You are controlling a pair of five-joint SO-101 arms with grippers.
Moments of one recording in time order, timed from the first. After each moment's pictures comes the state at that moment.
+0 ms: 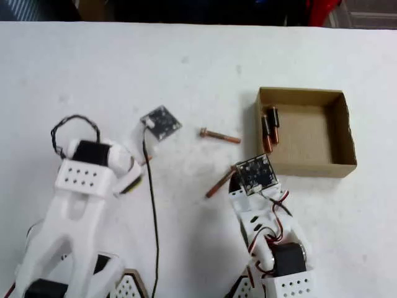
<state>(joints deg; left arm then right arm) 3.8 -31.6 40.7 78.1 -34.9 -13.8 -102.5 88.3 56.6 15.4</state>
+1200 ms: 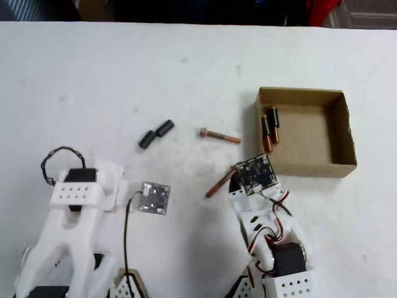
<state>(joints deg) -7.3 -33.2 64.3 57.1 -98.2 -13.8 -102.5 88.3 56.6 15.4</state>
